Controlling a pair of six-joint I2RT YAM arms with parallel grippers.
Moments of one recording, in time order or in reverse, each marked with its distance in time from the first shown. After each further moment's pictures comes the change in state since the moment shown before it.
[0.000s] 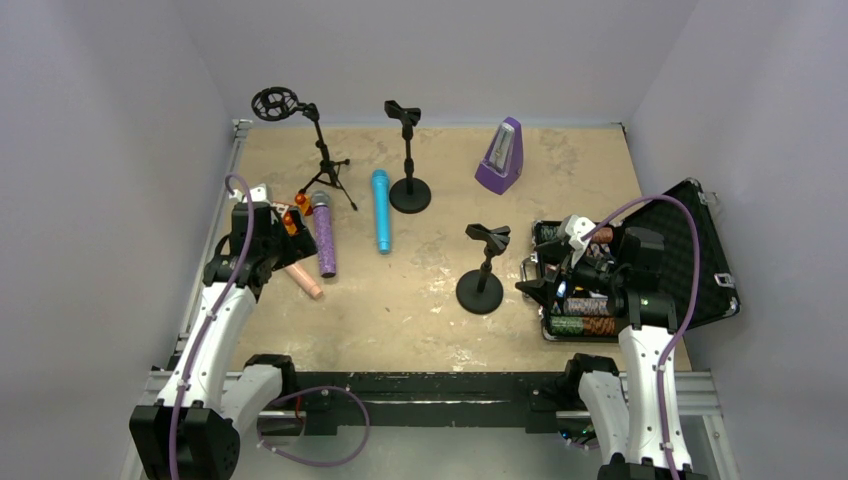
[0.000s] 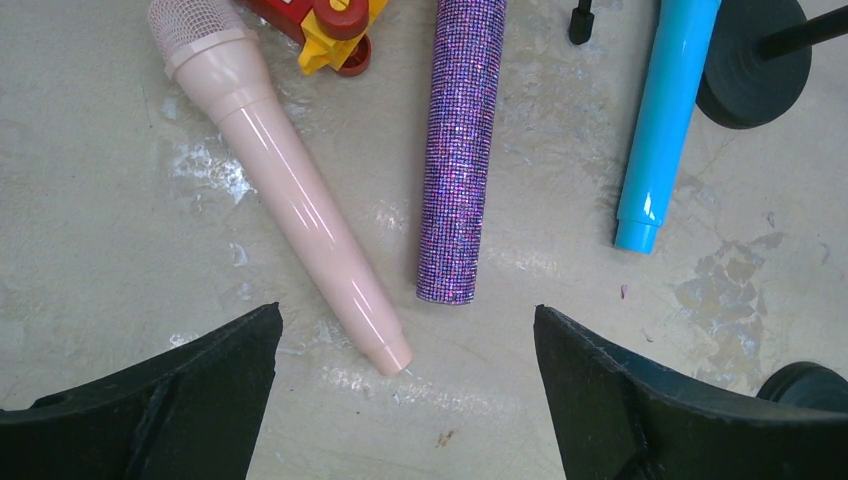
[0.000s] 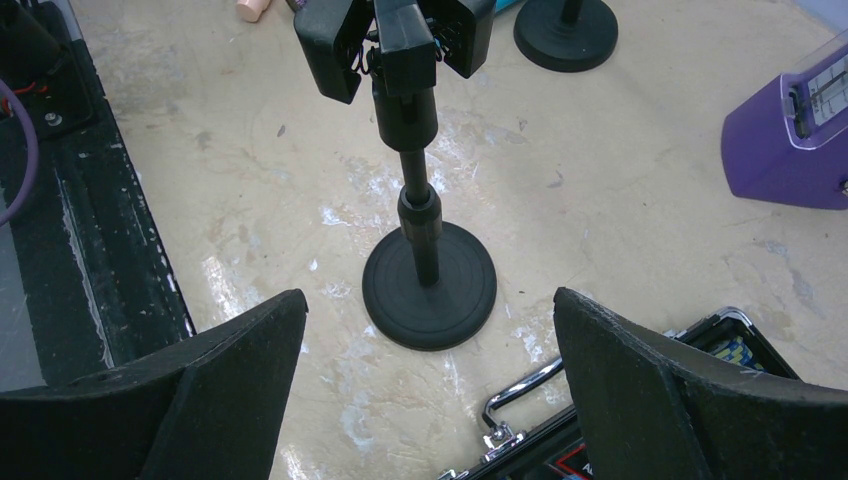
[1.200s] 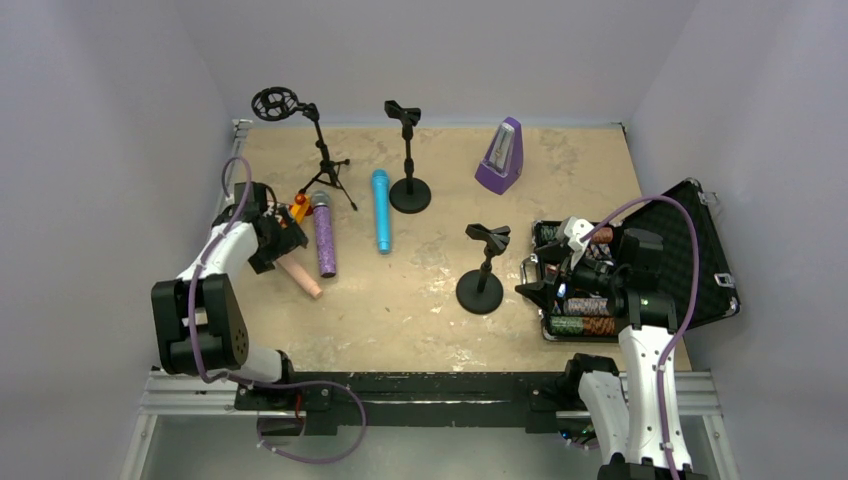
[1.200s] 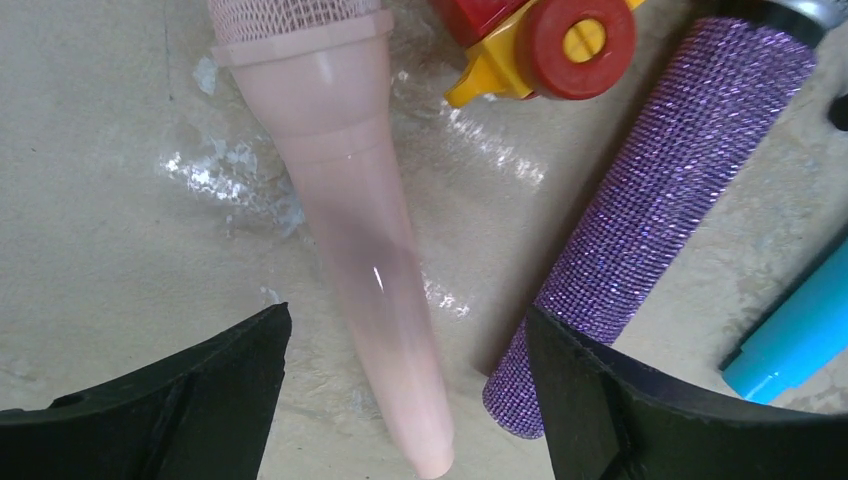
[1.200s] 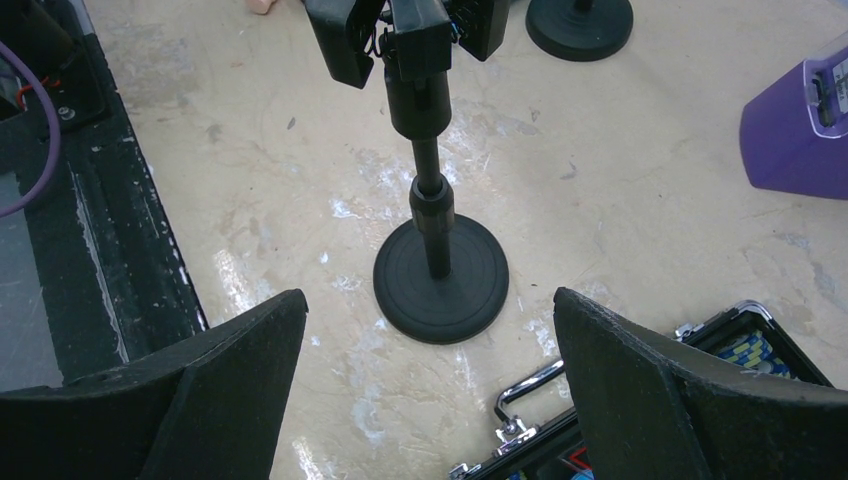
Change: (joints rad) left arm 0.177 0.498 0.124 0.045 0.039 -0.089; right arm 0.000 0.000 0.000 -0.039 -0.004 -0.018
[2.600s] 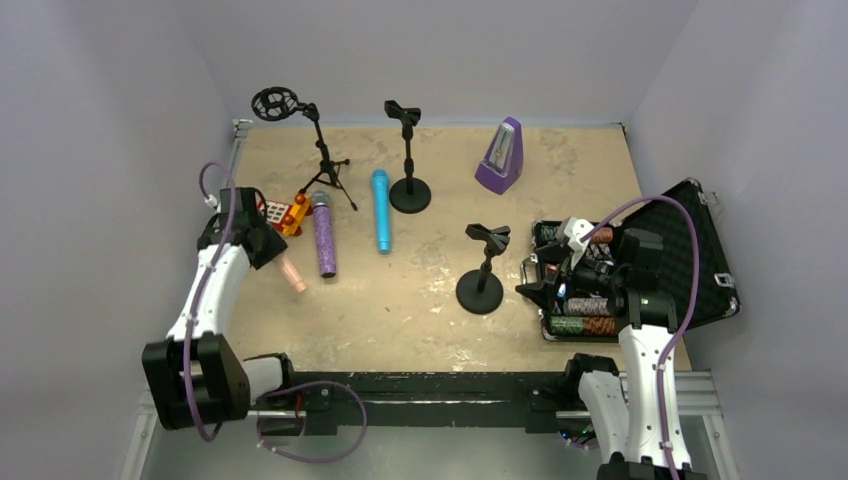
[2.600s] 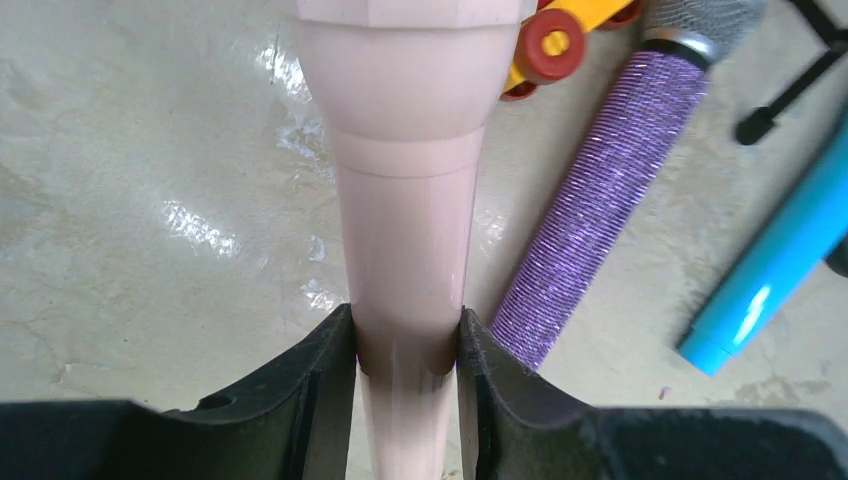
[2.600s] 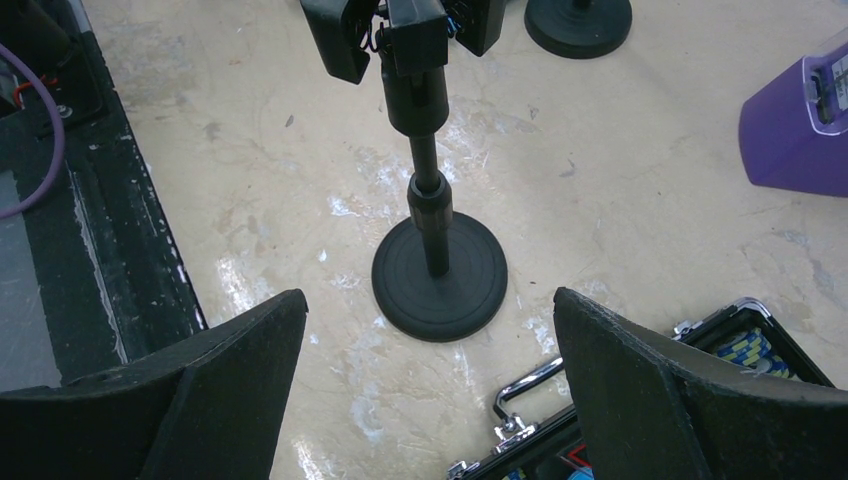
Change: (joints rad) left arm 0.001 -0.167 -0.019 -0.102 -0.085 -0.060; right arm -0.005 0.004 0.001 -0.008 -0.001 -0.010
